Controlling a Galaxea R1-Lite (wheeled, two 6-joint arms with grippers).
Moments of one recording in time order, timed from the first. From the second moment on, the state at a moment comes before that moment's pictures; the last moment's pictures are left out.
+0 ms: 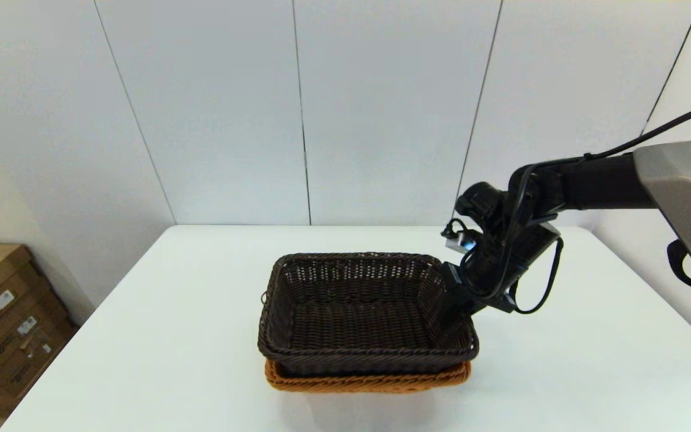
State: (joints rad) left arm 0.00 0.00 -0.02 0.05 0.04 -0.08; right arm 0.32 2.22 -1.71 0.92 0.45 0.33
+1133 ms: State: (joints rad) left arm 0.00 0.00 -0.02 0.05 0.04 -0.08; right arm 0.30 1.92 -1.73 0.98 0.45 0.34
